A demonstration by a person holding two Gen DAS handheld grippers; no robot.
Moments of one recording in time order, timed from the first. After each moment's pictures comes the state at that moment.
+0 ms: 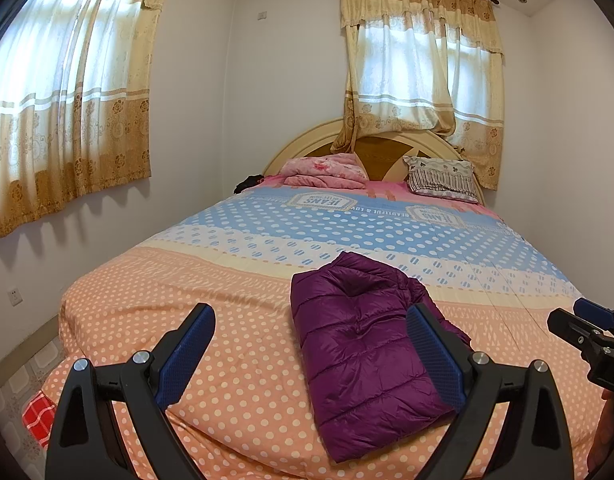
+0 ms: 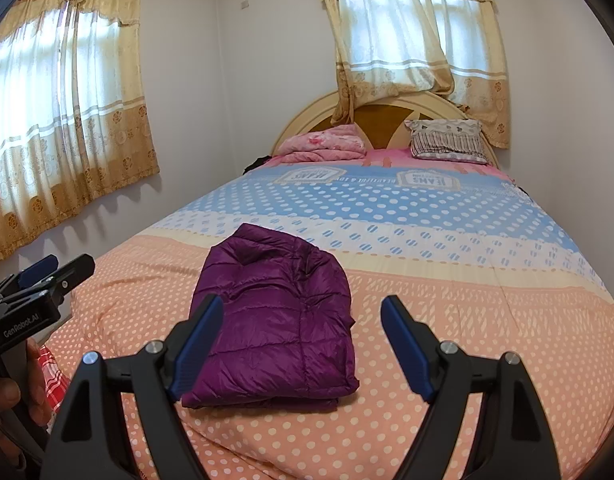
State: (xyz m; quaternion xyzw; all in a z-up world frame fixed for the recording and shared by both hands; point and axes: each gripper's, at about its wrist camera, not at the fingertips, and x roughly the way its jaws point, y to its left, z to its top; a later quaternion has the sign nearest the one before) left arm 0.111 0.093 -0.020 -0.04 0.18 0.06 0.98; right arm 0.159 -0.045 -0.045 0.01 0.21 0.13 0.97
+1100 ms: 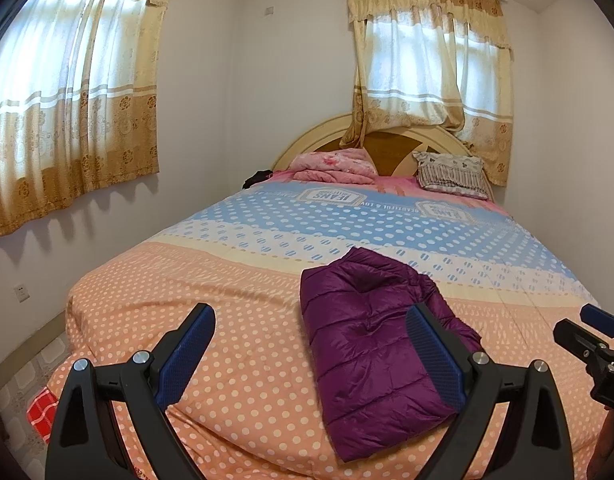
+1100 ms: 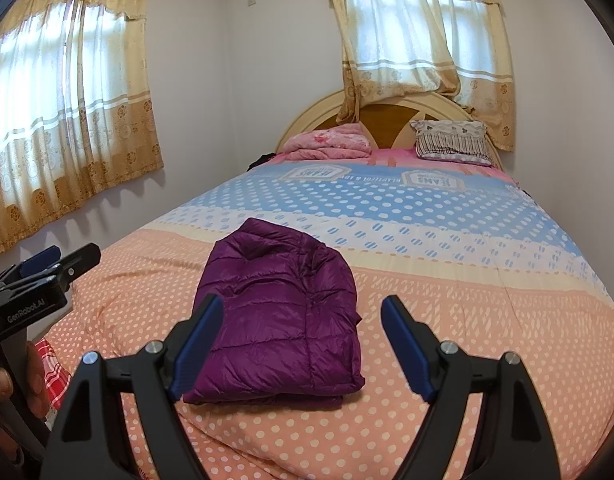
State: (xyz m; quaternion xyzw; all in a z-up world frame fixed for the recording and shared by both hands) left arm 0.118 0.097 -0.025 -0.03 0.20 0.08 0.98; right arm 0.160 -0.044 -0.049 0.01 0.22 0.14 0.97
